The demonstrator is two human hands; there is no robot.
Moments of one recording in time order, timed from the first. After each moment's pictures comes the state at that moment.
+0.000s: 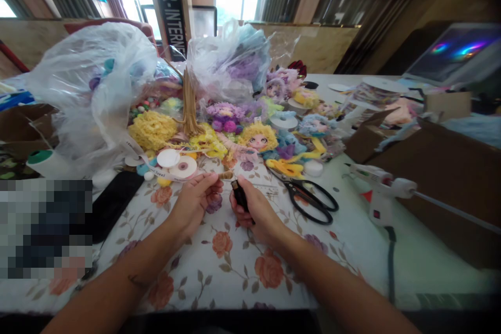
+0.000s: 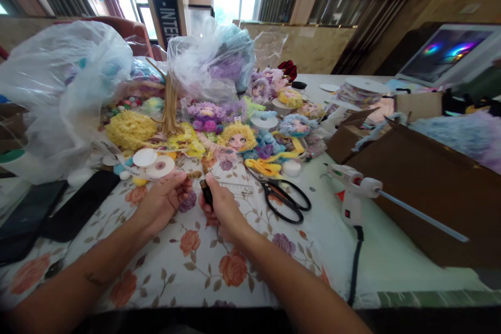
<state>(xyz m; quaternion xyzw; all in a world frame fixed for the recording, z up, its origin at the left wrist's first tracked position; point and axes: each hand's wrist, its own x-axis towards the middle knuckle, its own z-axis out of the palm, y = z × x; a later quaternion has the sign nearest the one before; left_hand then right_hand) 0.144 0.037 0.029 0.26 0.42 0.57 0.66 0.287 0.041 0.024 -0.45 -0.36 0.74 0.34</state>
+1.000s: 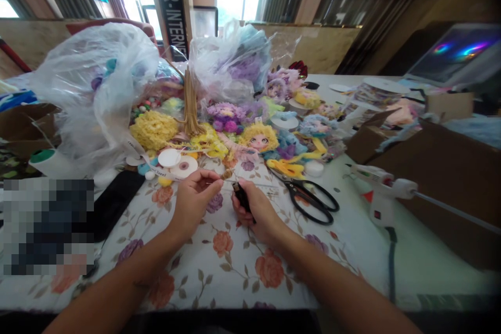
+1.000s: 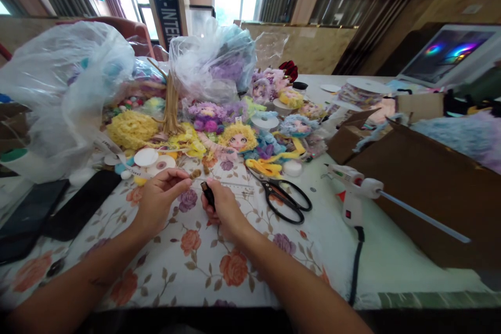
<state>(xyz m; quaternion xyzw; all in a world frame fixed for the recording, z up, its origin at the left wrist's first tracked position) 0.145 0.033 0.027 0.45 0.48 0.59 0.47 0.288 0.042 0.021 -0.45 -0.36 0.74 0.34</state>
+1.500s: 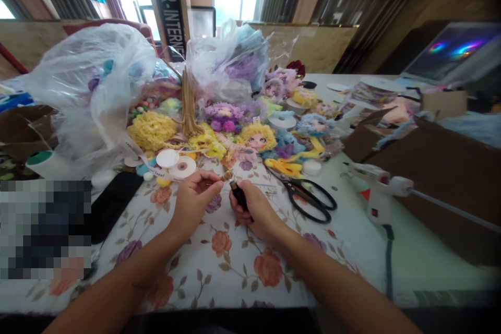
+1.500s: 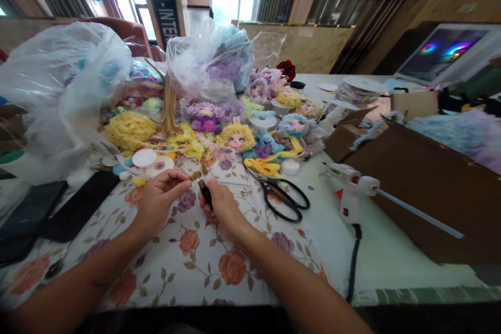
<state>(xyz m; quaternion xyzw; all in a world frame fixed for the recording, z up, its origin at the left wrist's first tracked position) 0.145 0.033 0.023 0.46 0.48 0.58 0.47 0.288 0.045 0.020 -0.44 -0.37 0.74 0.34</state>
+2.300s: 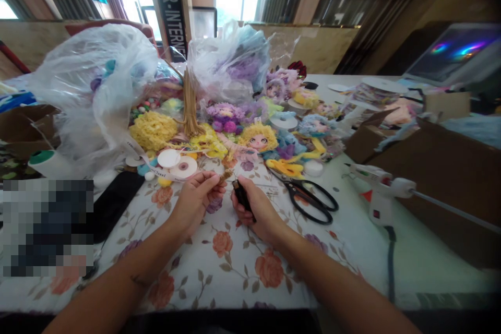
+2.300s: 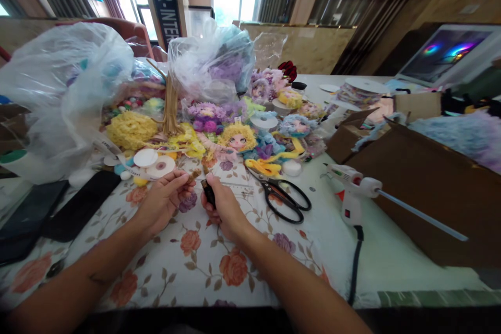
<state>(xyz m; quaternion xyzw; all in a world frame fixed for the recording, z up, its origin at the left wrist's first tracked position) 0.145 0.038 0.028 0.29 0.41 0.58 0.64 0.290 0.044 0.022 -0.45 -0.37 0.74 0.34</state>
